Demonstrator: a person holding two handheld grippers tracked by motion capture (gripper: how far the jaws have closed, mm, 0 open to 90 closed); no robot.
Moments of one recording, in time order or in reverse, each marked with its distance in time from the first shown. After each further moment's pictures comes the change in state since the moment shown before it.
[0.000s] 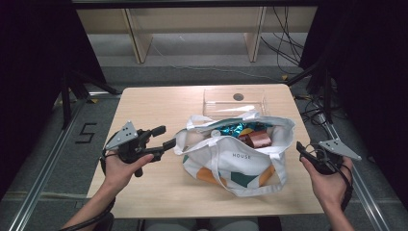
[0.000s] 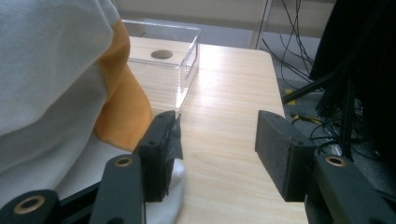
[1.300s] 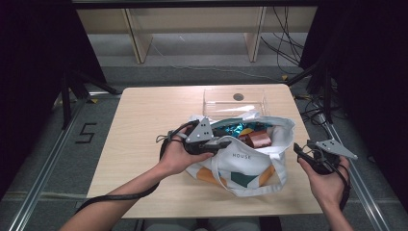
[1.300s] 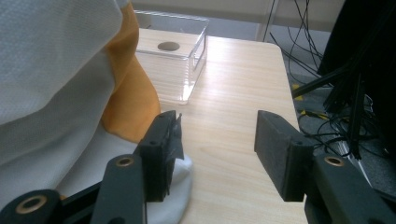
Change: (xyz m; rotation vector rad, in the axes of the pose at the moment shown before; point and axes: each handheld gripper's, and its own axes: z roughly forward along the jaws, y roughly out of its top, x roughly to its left) left arm -0.059 0.017 0.136 0.276 -0.159 0.416; right arm 0.005 -0.002 0.003 0.039 0.022 0.014
